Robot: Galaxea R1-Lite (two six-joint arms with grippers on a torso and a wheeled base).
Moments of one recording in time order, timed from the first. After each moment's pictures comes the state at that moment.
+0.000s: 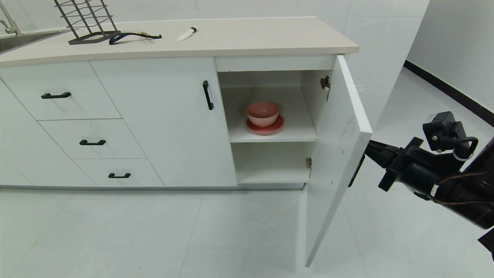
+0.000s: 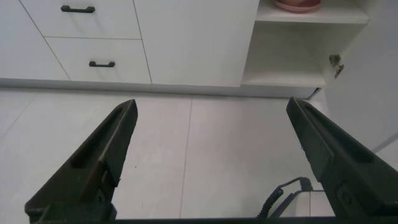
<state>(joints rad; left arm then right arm) 0.01 0.00 0.00 0.00 0.02 -0.03 0.34 1.69 -0.44 -1.43 0.38 -0.14</state>
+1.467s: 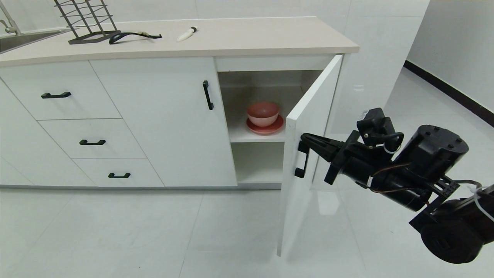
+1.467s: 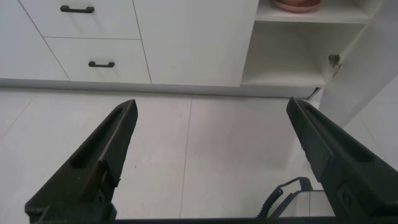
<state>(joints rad) 0.01 0.00 0.00 0.00 0.02 -0.03 0.53 1.89 -0.69 -1.45 0.38 -0.15</state>
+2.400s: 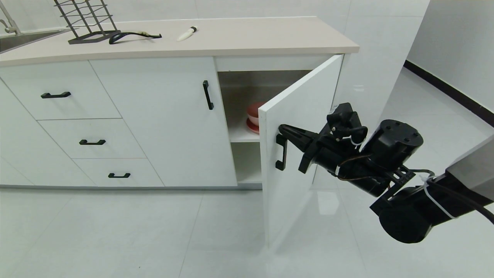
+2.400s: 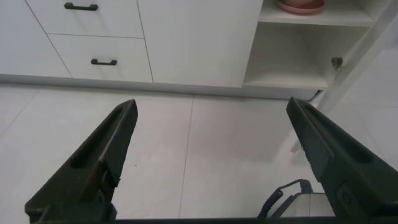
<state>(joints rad) 0.01 0.00 0.00 0.00 0.04 -0.05 0.58 2.04 -0.91 -1.46 0.38 -0.15</state>
